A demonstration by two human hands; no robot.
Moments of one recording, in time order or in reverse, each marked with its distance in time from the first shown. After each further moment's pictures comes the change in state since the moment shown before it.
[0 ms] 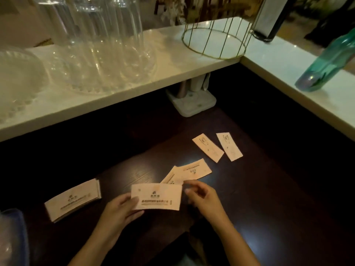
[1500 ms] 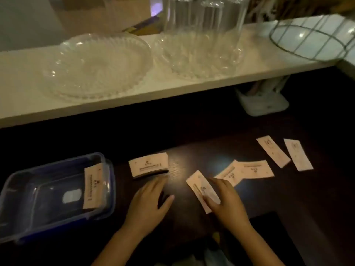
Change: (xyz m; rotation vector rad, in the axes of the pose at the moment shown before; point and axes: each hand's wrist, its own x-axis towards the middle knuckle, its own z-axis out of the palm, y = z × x) left_hand -0.064 -0.022 -0.094 1.111 0.255 0.507; right_hand -0.034 0.000 0.104 -0.720 -0.149 -0.250
